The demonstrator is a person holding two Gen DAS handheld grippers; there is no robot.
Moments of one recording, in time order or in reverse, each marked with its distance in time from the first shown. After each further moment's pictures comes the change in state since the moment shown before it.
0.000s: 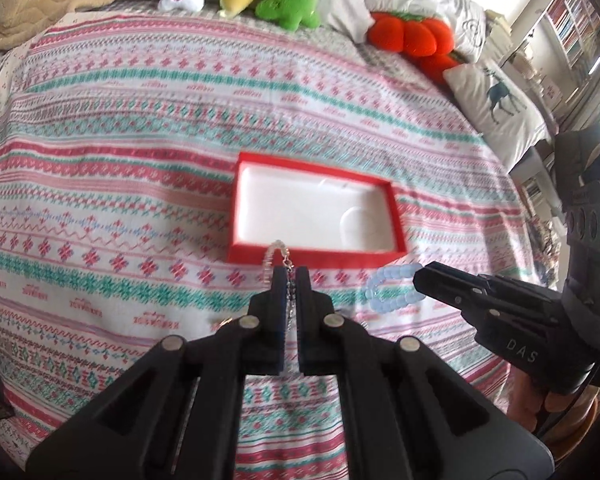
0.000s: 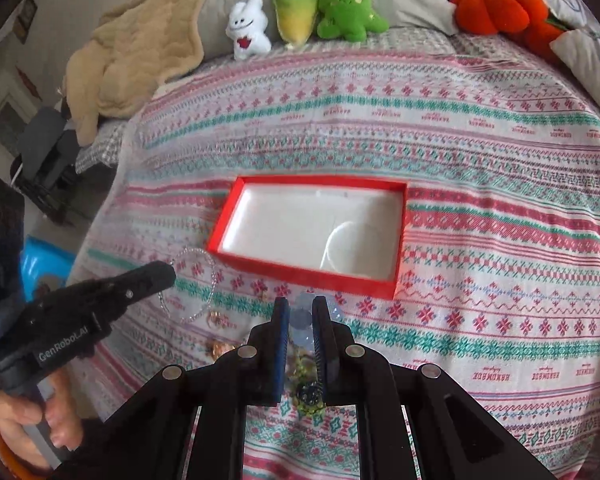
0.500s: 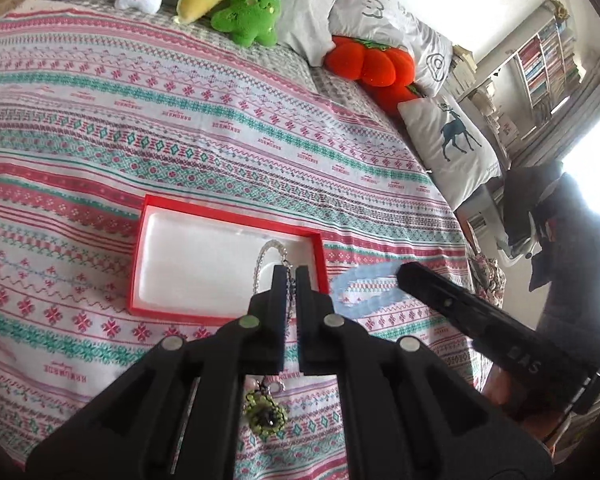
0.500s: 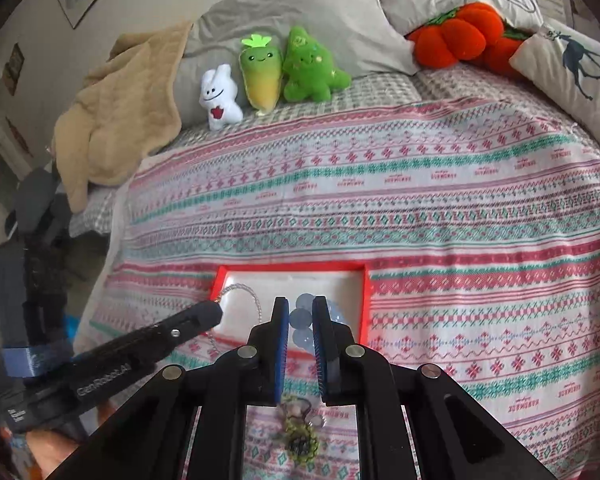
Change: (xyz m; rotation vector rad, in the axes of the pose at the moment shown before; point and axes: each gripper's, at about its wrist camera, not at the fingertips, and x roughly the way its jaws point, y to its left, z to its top) left arm 0.037 -0.019 0.036 -0.074 -0.049 -0.224; right arm -0.034 -0.017 0.032 0.094 -0.187 -0.043
